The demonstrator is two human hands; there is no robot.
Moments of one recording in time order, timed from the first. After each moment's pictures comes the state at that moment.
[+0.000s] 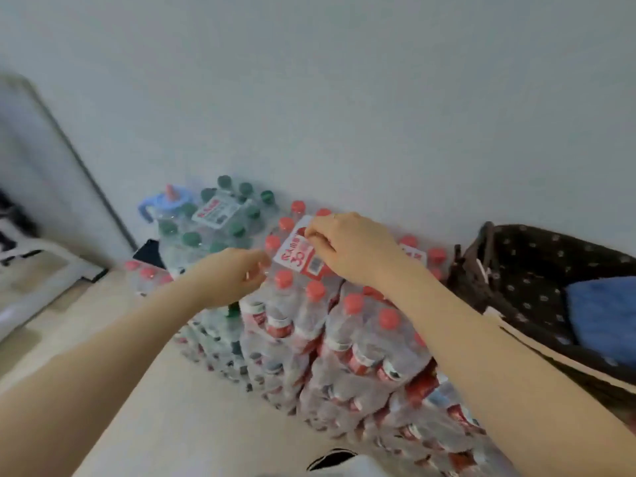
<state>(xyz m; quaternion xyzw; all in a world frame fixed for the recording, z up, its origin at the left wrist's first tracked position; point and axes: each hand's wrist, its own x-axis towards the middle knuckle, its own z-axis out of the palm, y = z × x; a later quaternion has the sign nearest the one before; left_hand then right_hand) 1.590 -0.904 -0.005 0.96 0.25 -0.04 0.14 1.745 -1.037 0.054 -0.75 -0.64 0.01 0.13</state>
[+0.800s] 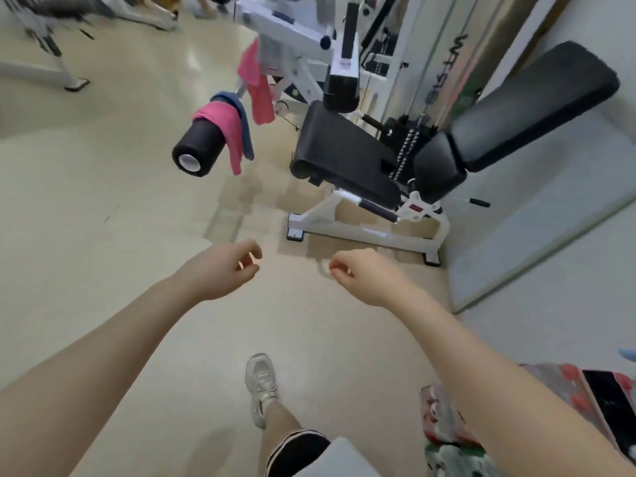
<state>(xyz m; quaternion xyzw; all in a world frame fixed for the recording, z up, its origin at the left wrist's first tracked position) 0.870 -0.909 -0.075 0.52 0.80 0.18 0.23 1.065 -0.770 -0.055 -0.30 -0.93 0.19 -0.05</state>
